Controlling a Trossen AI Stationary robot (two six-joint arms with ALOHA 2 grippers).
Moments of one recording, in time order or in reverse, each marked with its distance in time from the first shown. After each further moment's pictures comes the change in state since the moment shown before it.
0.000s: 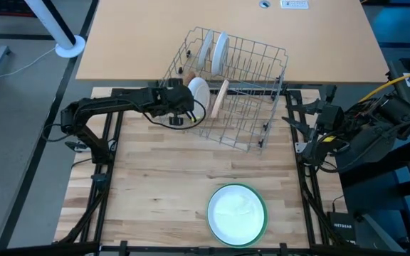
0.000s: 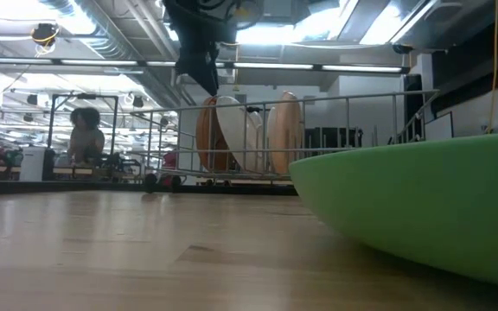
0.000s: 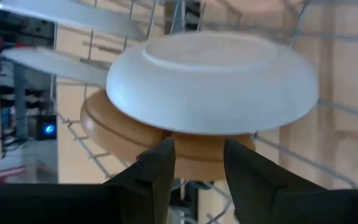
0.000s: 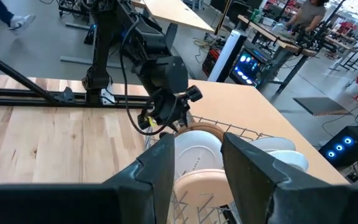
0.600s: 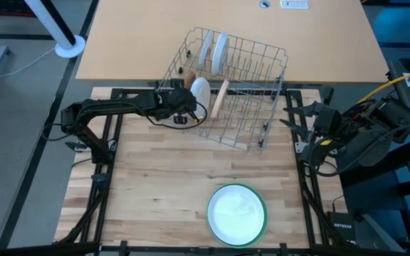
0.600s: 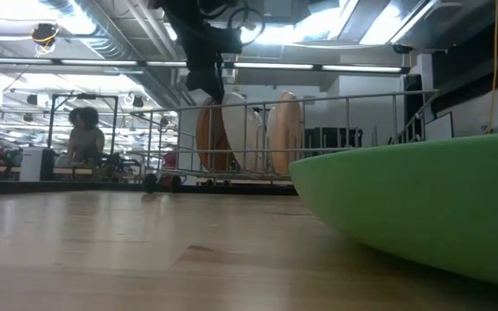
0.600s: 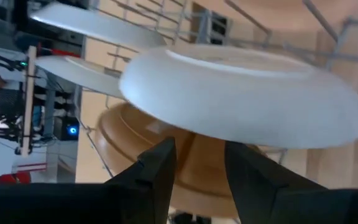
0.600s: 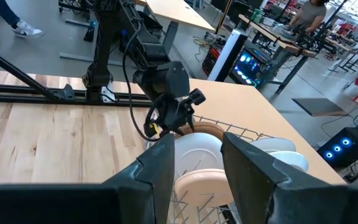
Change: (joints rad) left arm 0.002 0.001 -0.105 0.236 -0.068 0.038; right arm 0.000 0.015 0.000 0.000 0.000 -0.002
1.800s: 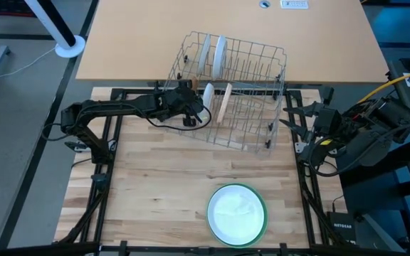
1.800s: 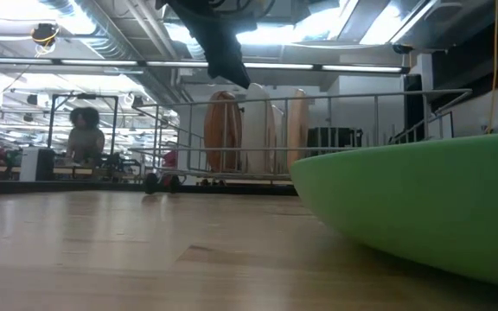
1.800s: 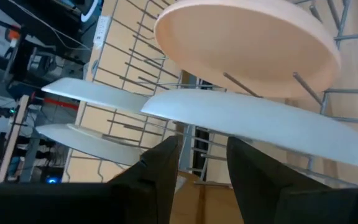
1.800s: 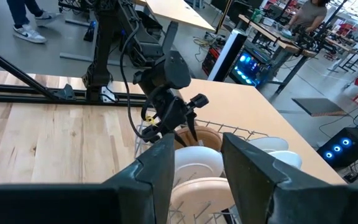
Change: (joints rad) left arm -0.032 0.000 -0.002 0.197 0.175 0.033; right arm 0.000 0.000 0.000 0.000 0.000 0.000
